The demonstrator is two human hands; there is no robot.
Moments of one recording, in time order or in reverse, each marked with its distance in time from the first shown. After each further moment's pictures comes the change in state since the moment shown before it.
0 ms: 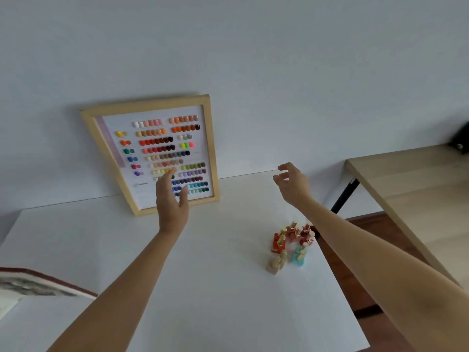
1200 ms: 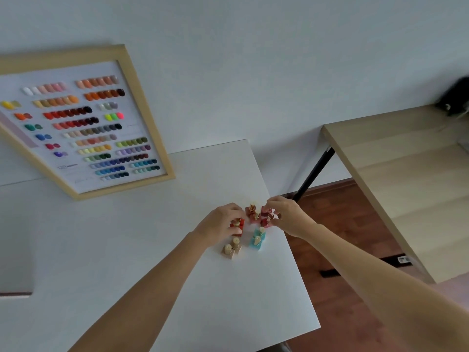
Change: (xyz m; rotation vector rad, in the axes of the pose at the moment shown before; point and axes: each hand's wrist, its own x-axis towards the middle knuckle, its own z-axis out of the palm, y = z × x) left_hand -0.100 0.062 0.181 0.073 -1.121 0.122; right_hand -0.026 0.176 -0.047 -0.388 -0.536 -0.238
